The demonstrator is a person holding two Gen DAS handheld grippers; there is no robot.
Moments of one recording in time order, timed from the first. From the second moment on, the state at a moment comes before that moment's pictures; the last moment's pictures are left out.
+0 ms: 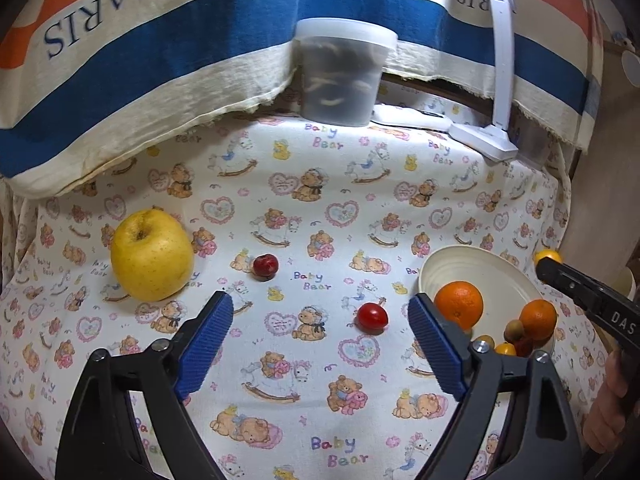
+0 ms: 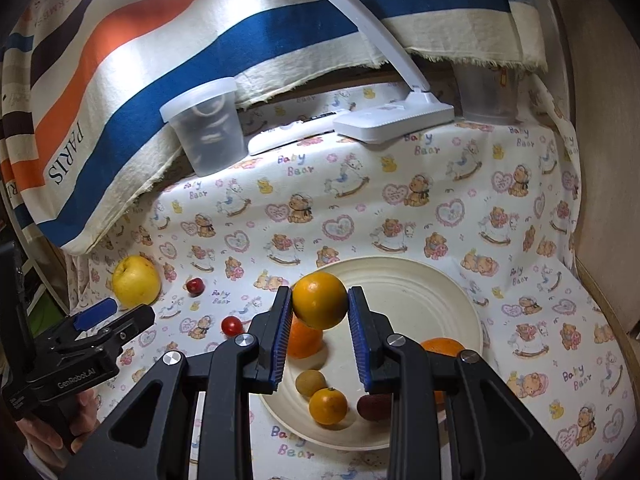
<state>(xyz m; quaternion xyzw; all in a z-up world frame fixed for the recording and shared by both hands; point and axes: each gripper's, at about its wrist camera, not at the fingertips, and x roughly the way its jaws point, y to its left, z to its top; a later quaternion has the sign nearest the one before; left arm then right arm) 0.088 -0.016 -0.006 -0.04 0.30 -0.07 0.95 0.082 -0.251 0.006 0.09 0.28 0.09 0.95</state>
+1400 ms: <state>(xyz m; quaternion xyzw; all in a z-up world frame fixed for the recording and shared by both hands) 0.153 -0.076 -0.055 0.03 0.42 -0.11 0.90 0.090 -0.268 0.002 0.12 0.29 0.06 0.95</state>
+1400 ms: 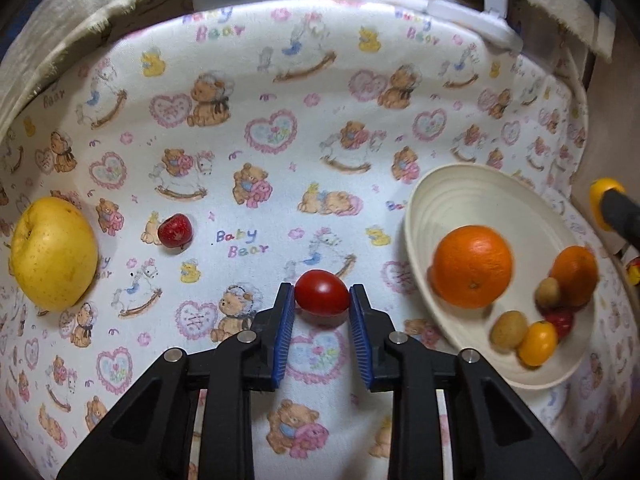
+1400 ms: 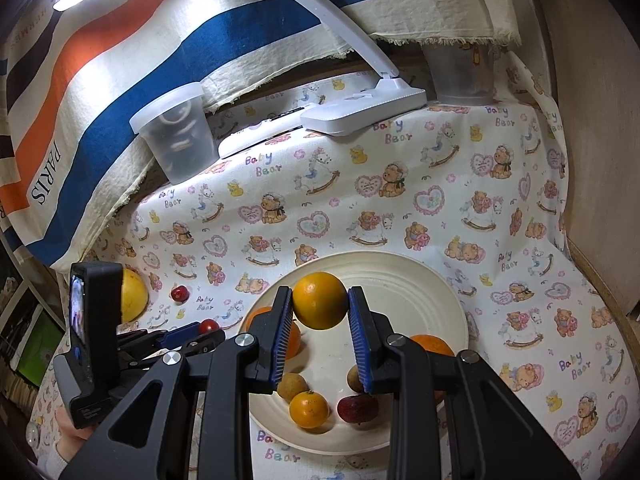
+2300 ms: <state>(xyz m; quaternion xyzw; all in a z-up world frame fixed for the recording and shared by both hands) 0.104 -0.140 -0.028 0.05 0.39 -0.22 0.89 0.093 -0.304 0.009 0.17 0.30 0.02 0.94</state>
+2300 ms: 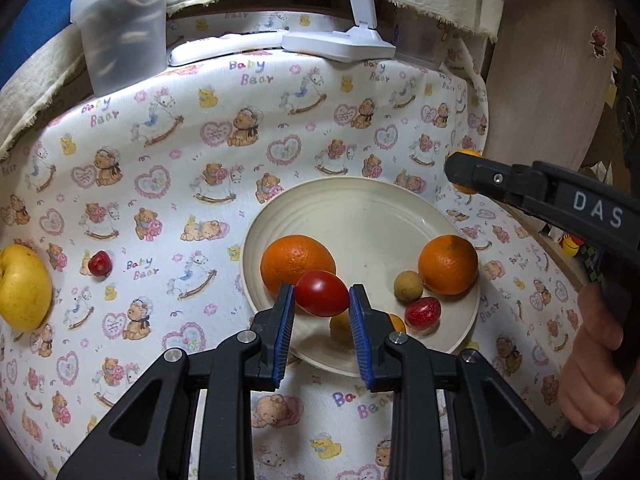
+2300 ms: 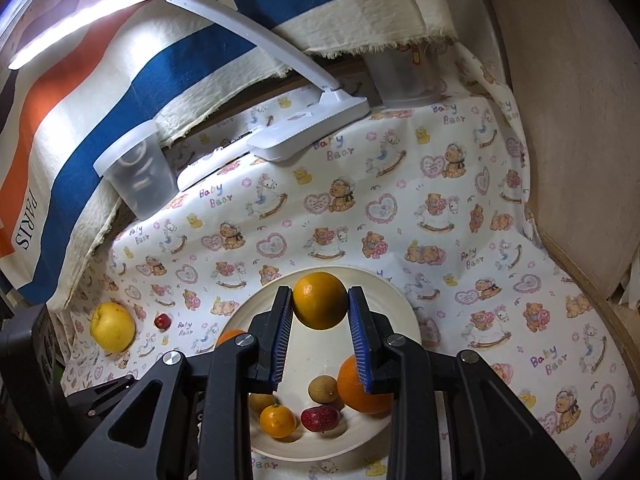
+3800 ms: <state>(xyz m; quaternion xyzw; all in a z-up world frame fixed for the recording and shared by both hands) 0.107 -0.118 -0.034 0.05 0.38 -0.19 0.91 0.128 -0.320 -0.035 0.17 0.39 0.00 0.90</state>
